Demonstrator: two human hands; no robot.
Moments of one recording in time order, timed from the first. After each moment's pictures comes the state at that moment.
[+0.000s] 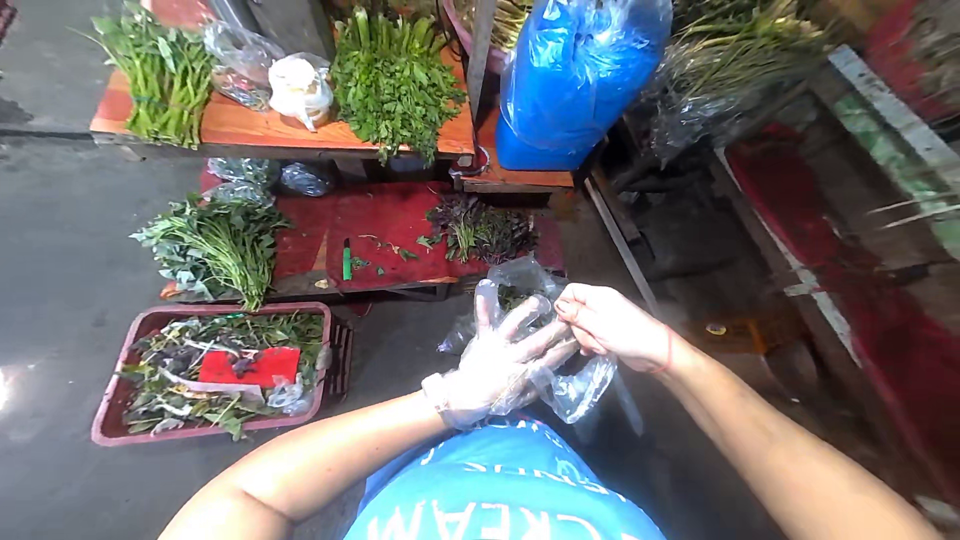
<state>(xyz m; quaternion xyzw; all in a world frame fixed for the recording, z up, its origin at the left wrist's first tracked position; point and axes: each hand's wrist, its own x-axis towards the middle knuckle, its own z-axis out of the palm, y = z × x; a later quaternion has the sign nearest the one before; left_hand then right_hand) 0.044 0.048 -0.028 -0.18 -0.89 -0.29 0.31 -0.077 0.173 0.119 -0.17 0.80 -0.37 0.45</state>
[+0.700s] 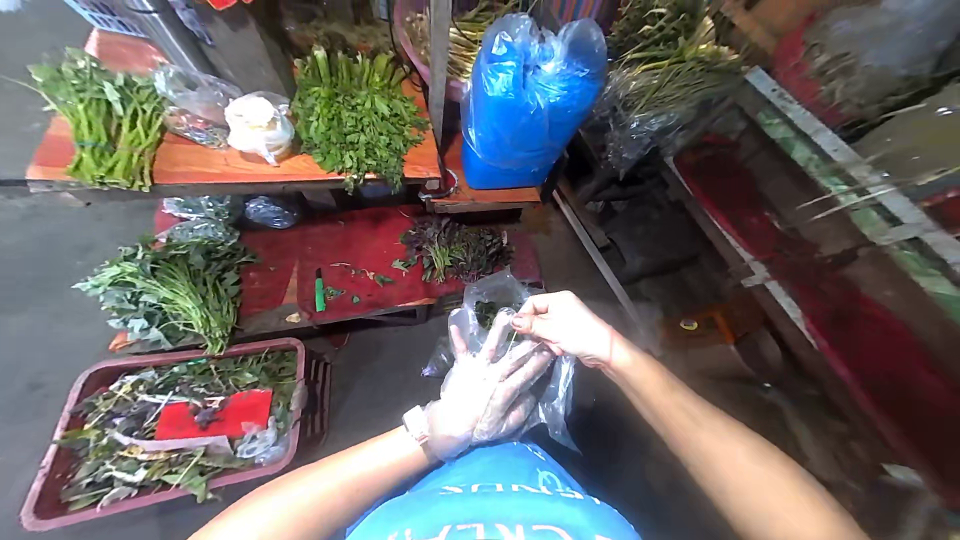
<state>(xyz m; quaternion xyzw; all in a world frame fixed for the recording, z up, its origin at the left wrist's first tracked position) 0.041 0.063 -0.034 -0.17 -0.91 -0.26 0.27 -0.086 0.174 0.105 -0.16 0.82 -0.39 0.40</state>
